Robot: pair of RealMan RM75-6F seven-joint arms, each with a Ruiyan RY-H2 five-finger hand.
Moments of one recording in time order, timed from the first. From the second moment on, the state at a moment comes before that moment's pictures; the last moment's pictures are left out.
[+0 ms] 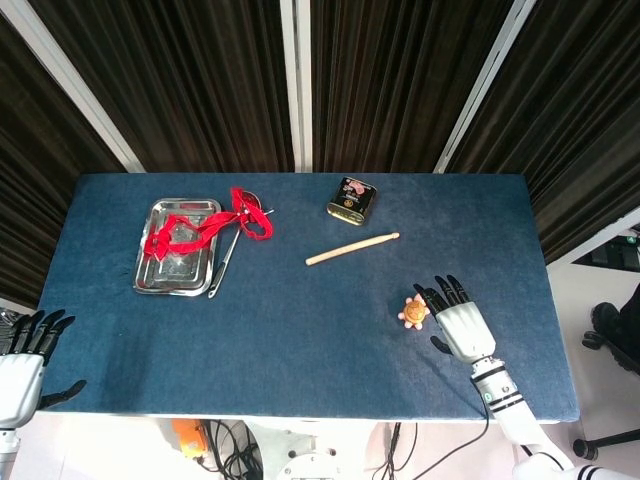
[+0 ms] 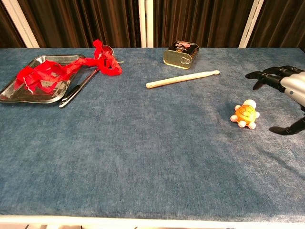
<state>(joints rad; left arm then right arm) 0.00 -1.11 0.03 -1.59 1.60 1.57 -0.03 0.37 -1.51 0.04 -1.39 -1.51 1.22 -0.32</state>
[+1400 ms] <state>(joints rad) 0.00 -1.11 0.03 -1.55 1.58 1.54 -0.08 0.46 -1.62 0.03 -1.26 -1.50 1.15 -0.39</state>
